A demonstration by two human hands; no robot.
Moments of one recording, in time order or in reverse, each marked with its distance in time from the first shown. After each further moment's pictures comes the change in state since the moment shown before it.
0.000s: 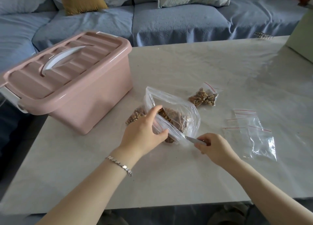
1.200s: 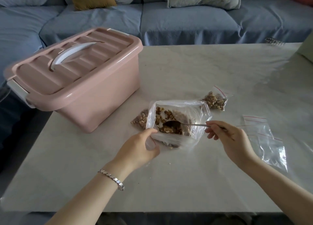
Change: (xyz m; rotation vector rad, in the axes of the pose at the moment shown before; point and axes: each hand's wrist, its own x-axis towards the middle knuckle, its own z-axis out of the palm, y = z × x) left_hand -0.024 -0.037 0.001 -0.170 -0.199 -0.149; right_hand 0.013 -0.010 -0.014 0.415 0.189 -0.420
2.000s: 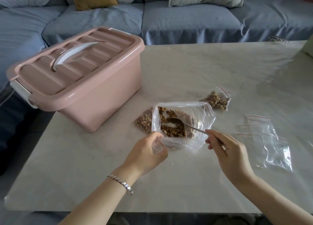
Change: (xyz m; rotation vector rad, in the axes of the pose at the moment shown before) left_hand -0.002 -0.006 0.021 -0.224 -0.020 -0.009; right_hand -0.031 0.003 0.020 -0.269 0.120 -0.171
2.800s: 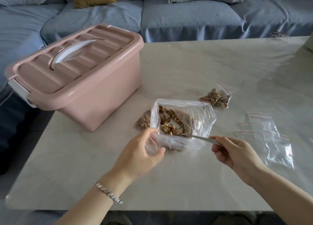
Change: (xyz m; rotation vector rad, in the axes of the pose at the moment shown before) left_hand -0.017 0.004 -0.013 0.036 0.147 0.115; right_hand 0.012 -0.024 -0.019 0.629 -0.109 0.908
